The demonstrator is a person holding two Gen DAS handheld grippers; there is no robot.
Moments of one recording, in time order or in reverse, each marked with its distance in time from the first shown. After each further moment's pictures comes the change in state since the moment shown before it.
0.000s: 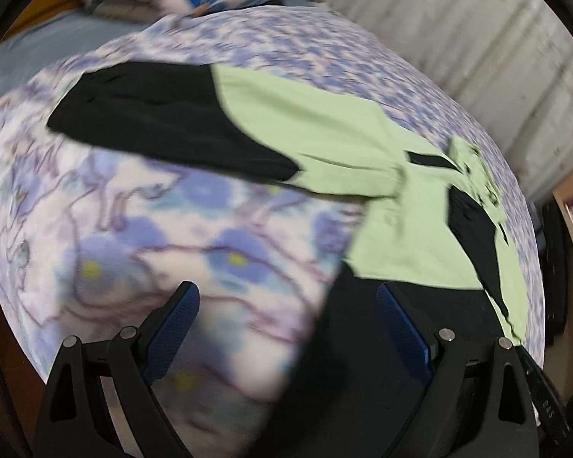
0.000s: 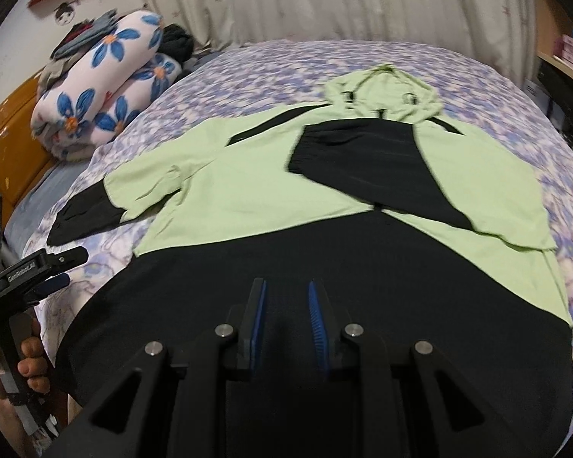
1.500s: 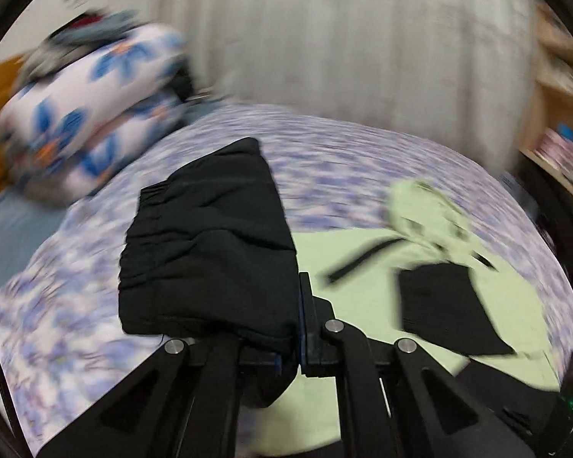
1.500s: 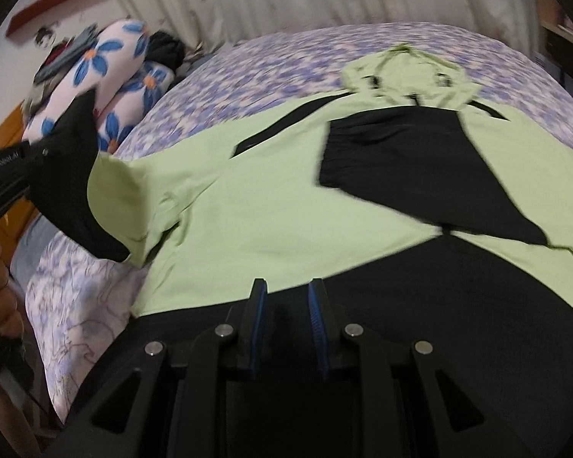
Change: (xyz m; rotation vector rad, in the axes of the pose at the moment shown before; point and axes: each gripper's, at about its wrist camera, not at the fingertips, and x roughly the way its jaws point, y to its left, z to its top) left arm 0.010 -0.196 0.081 0.493 -0.329 -0.050; right arm 0.059 -0.014 0.032 0.164 -0.016 0.042
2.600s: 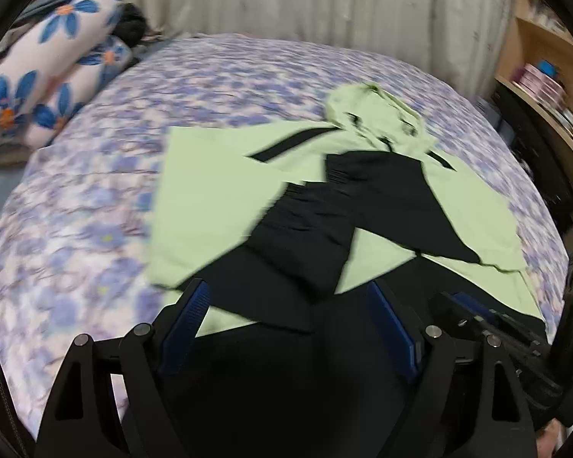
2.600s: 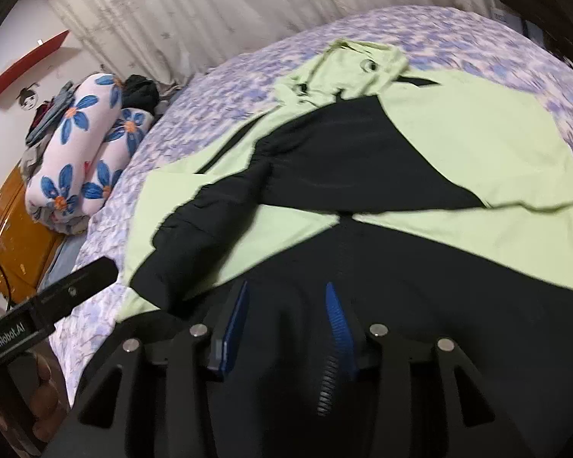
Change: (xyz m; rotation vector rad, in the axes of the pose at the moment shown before) left arm -0.016 -0.056 -0.067 -0.002 0.280 -0.025; right arm -0.026 -0.065 -0.003 0.104 -0.030 0.093
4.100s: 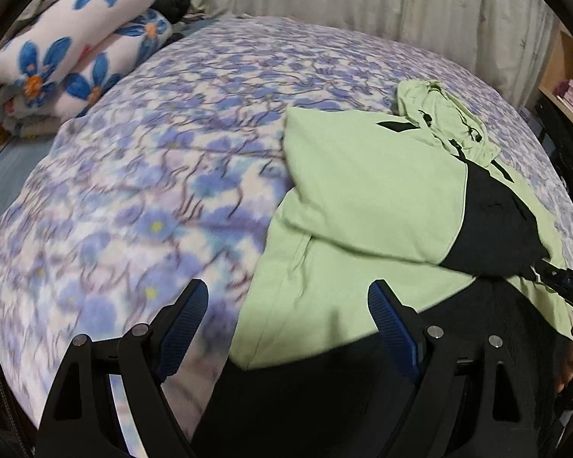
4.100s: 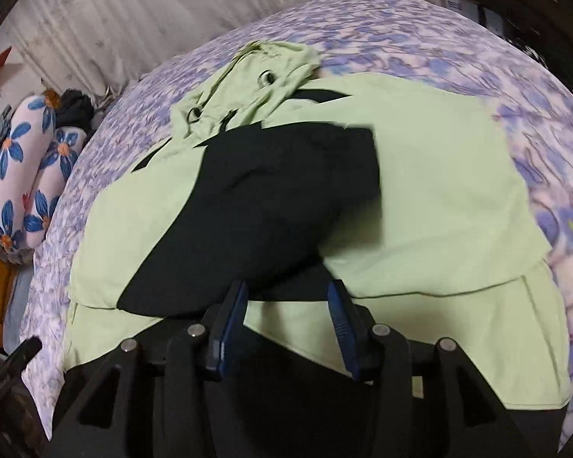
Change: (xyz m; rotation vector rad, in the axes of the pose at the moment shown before) left arm 0.049 0.060 0.021 -0.052 0.065 0.081; right arm 0.004 -0.121 0.063 0.138 0.036 -0.186
